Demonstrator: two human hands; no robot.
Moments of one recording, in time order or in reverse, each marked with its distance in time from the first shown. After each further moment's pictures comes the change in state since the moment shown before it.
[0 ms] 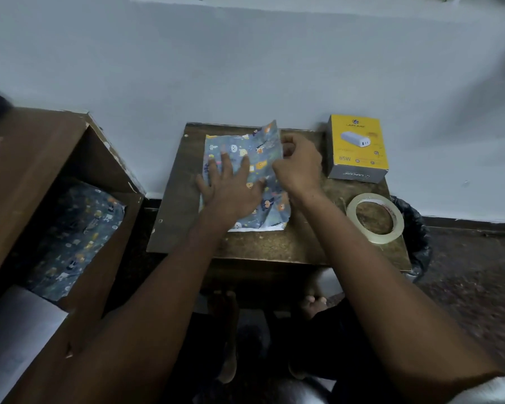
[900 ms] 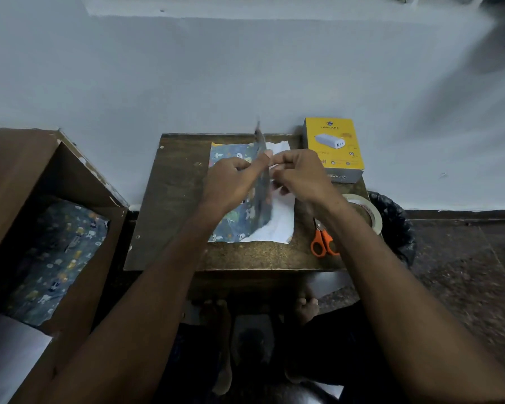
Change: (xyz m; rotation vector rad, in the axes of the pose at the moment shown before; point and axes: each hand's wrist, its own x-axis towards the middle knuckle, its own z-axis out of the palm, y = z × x) left_hand -0.004 0.045 -0.026 -0.717 0.138 0.054; right_hand 0.005 0.022 -0.056 0.100 -0.232 0.001
